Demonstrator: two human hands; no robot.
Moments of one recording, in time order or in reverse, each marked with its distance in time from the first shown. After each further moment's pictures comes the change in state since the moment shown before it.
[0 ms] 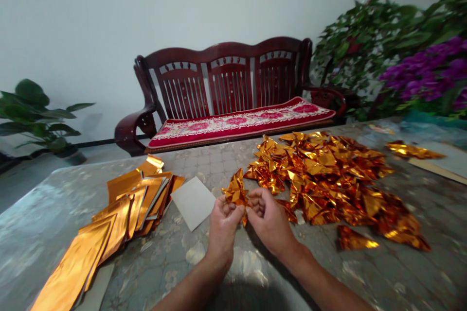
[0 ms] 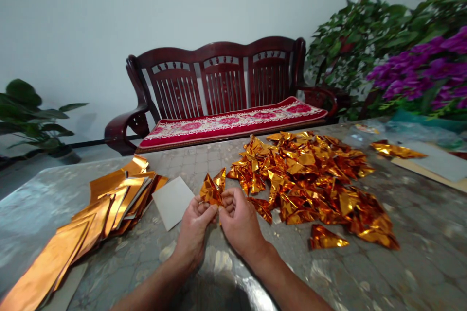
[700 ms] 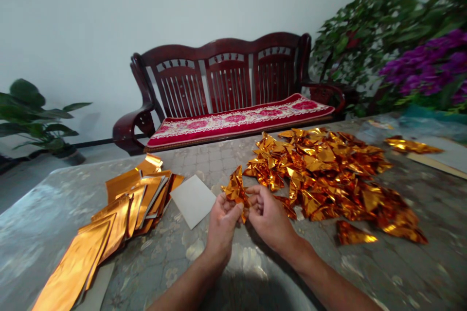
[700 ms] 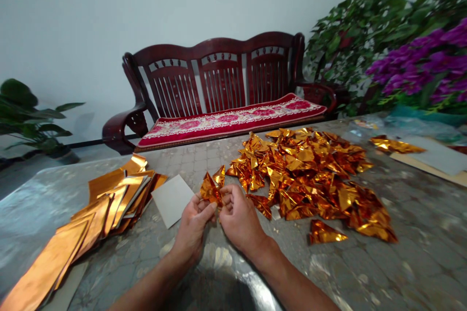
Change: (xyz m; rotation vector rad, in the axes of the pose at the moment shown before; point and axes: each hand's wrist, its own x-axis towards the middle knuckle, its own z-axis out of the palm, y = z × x) left_hand -0.001 0.002 -0.005 0.014 -0.089 0.003; right_hand 0.001 0.003 -0.004 0.021 -0.083 0.033
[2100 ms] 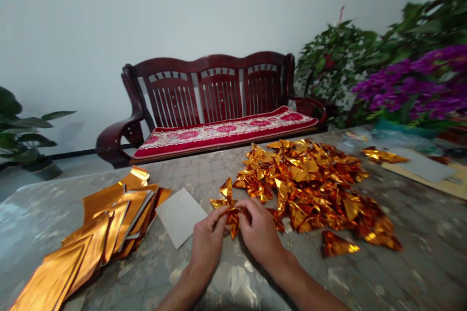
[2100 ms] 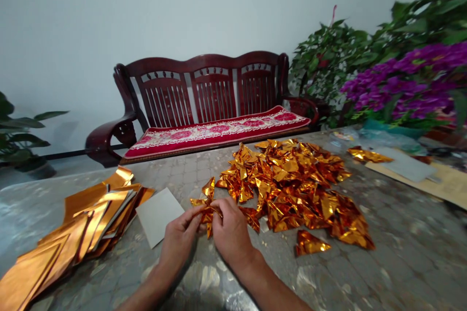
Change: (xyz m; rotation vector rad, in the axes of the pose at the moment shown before) left_hand 0.013 -0.002 -0.017 0.518 -0.004 0.161; right_hand 0.004 0.008 -0.002 -0.346 0.192 -0.229
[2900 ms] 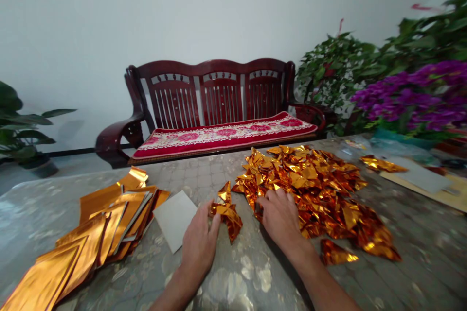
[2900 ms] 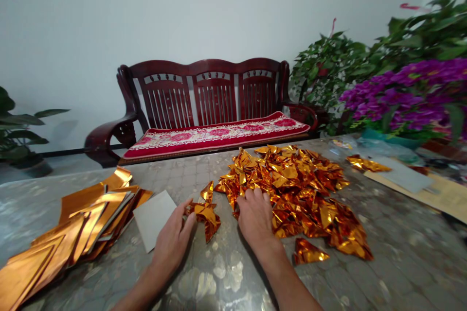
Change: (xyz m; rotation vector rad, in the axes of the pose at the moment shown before) left_hand 0.008 0.001 -0.012 0.465 0.094 0.090; right_hand 0.030 0.032 -0.050 -0.921 -0.145 -0.142
